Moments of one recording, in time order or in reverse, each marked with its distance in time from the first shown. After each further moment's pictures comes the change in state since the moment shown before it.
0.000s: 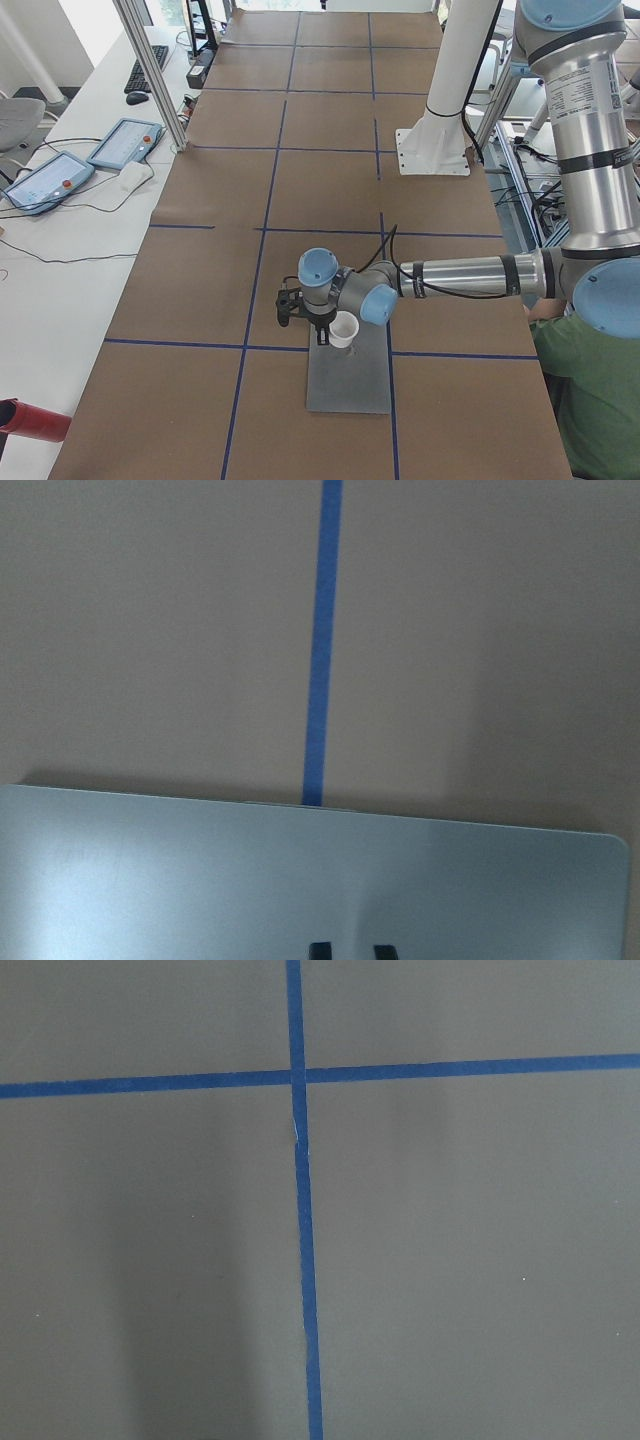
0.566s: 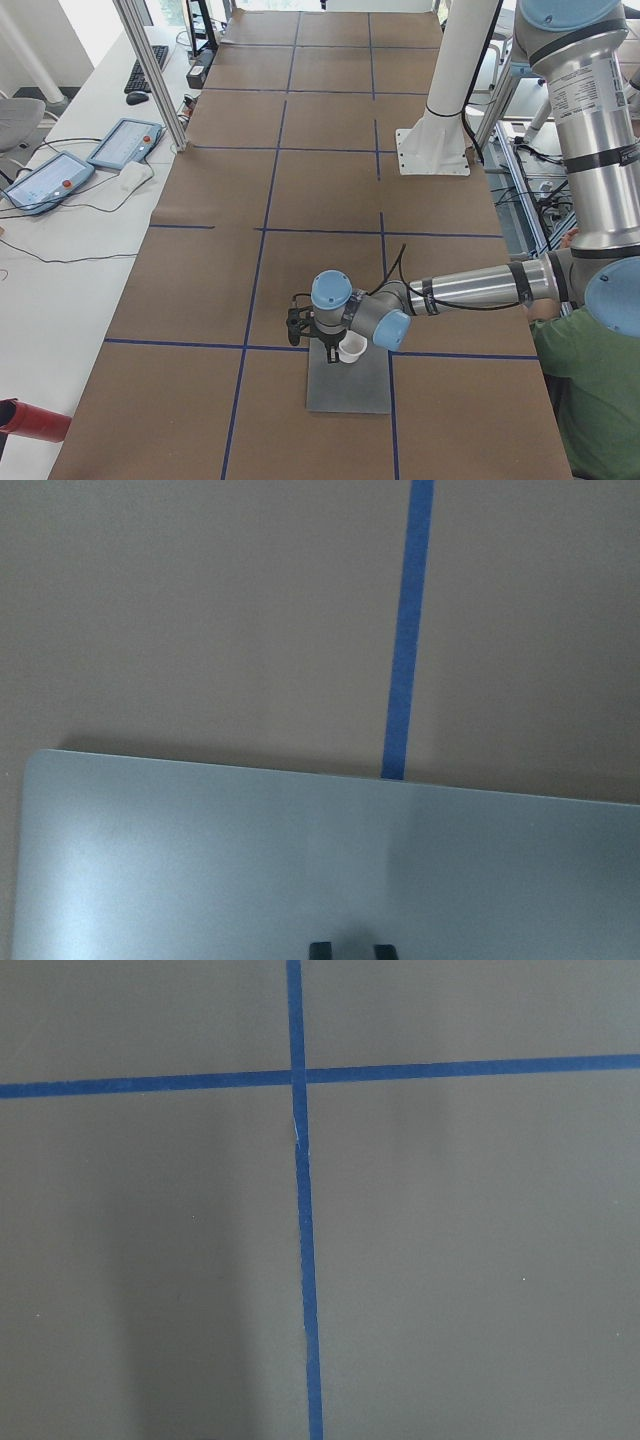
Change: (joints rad) left arm 0.007 0.024 0.040 -0.077 -0.003 -0.027; right arm 0.000 0.000 0.000 0.000 0.000 0.000
